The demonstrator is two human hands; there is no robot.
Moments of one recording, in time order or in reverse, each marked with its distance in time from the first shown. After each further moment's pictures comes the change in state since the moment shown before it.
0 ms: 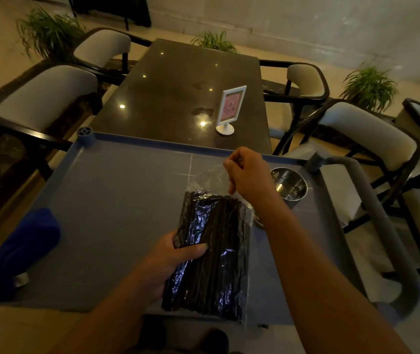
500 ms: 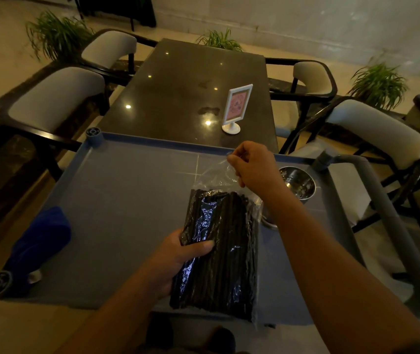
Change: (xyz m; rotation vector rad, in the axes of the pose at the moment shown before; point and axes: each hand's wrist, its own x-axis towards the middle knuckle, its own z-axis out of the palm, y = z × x) left_hand -0.001 0.003 -0.003 0.020 0.000 -0.001; right_hand 0.016 -0.003 -0.001 -0.083 -0.014 -0.033
